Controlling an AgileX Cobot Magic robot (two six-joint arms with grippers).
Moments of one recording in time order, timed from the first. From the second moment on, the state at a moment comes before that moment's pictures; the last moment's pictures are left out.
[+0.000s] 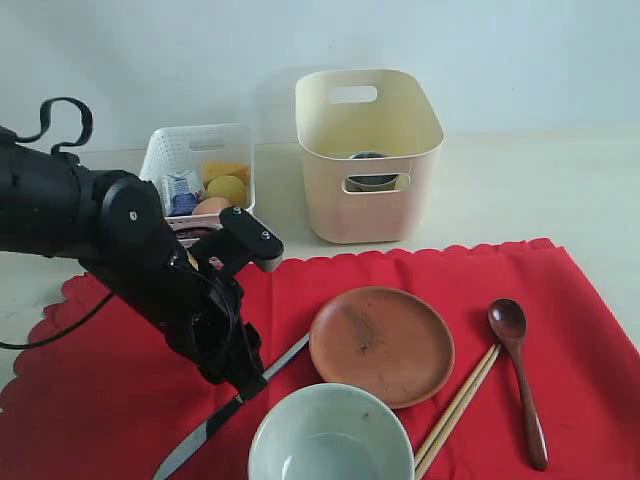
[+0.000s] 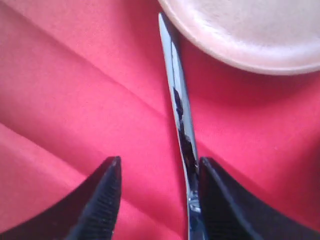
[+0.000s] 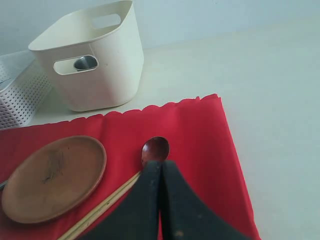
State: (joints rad) left arm -0.62 1.86 -0.98 -0.36 0.49 0.60; right arm 0.20 0.01 -0.01 -0.08 0.41 0.32
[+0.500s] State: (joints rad) left arm -0.67 1.90 -0.98 -0.34 0.45 0.53; right arm 0.20 0.01 -0.01 -0.08 0.41 0.32
